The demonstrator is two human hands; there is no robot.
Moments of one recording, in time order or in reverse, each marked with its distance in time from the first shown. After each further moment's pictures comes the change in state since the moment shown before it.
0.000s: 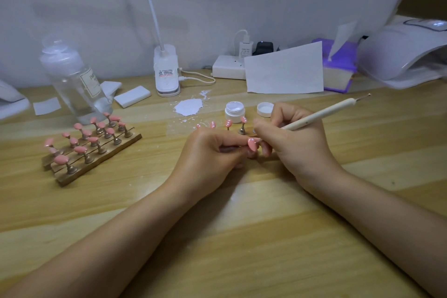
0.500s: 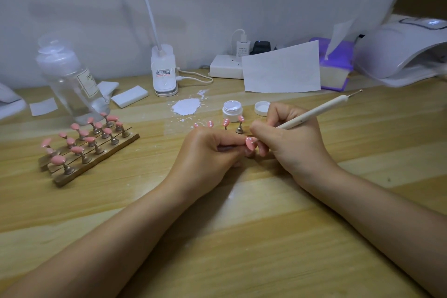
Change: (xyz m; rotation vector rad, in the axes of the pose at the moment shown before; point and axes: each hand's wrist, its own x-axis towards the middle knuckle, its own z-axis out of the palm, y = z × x) left_hand -0.001 0.003 -0.001 0.001 -0.029 0.012; right_hand 0.001 0.000 0.000 0.011 -0.011 0.036
